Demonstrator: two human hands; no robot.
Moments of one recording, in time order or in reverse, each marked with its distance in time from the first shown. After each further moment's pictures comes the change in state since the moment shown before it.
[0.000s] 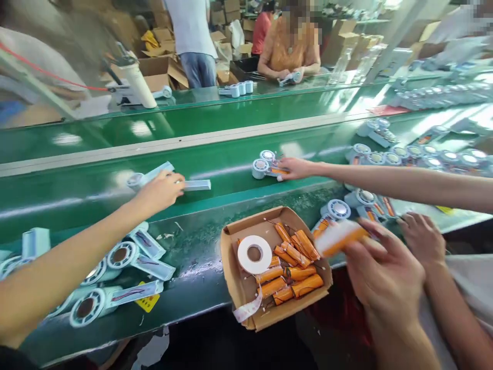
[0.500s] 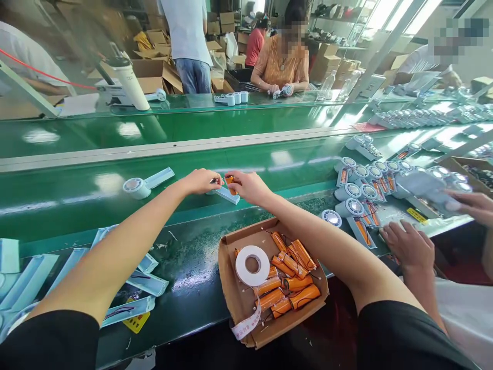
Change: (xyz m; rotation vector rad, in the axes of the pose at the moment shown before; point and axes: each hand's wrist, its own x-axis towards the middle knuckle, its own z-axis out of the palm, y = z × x) left_hand 0.110 0.047 -0.021 -0.299 -0.159 0.091; right_hand 0.133 -0.009 0.226 -0.309 -0.790 -0.286
